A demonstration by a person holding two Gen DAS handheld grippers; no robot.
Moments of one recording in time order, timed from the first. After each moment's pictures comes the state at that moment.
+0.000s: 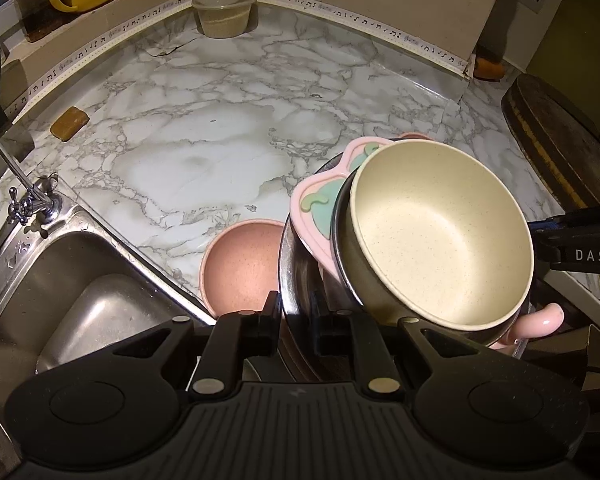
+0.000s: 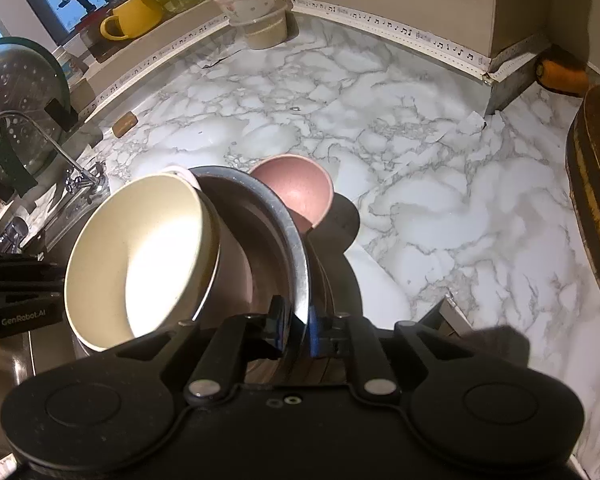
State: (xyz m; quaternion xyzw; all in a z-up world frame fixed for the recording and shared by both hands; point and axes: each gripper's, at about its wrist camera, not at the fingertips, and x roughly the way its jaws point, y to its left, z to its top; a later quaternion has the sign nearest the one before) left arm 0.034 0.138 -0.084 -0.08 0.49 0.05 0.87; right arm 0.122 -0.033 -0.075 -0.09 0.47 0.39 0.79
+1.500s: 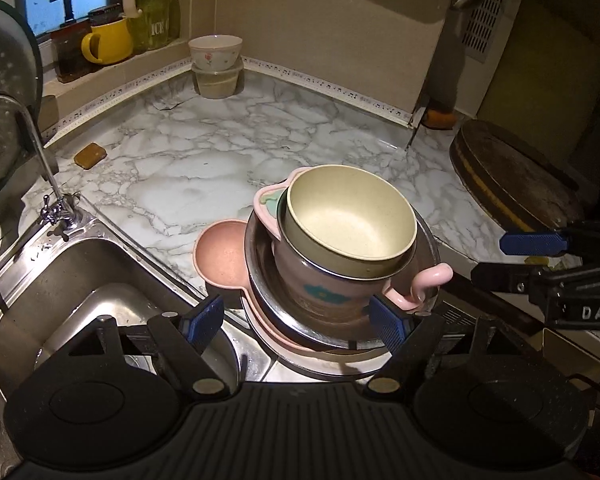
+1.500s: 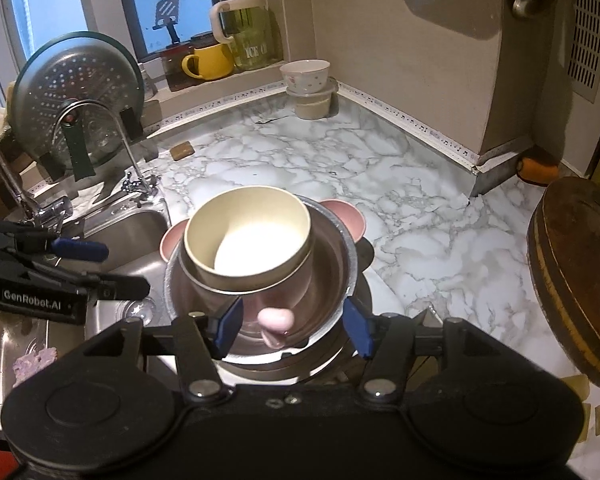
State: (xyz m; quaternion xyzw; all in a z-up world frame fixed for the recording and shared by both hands) left arm -0.059 0.103 -0.031 -0.09 0.40 0.04 0.91; right arm 0.016 -0.078 -0.019 -0.12 0.34 0.42 0.83
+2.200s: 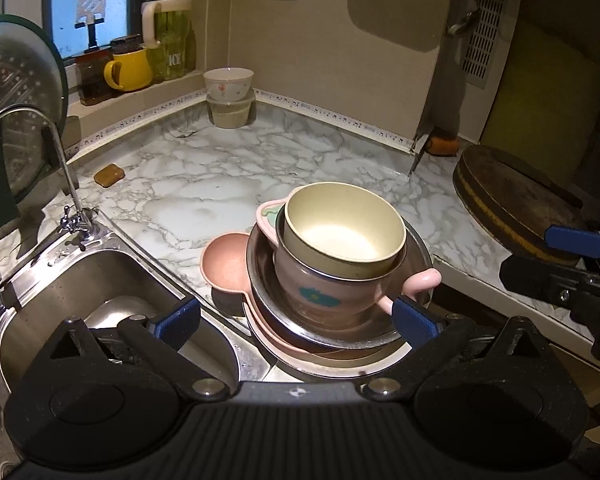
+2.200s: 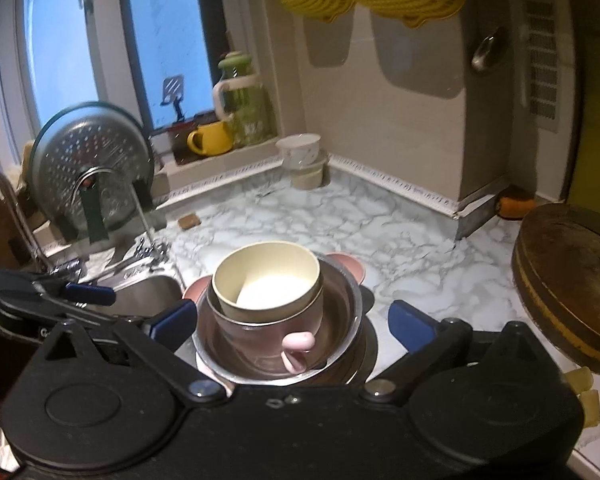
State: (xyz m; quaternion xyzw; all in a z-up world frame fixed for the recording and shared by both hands) left arm -0.091 0.083 -0.029 -0.08 0.34 0.07 0.93; right arm -0.029 -0.112 -0.012 -0.05 0.24 0.41 0.88
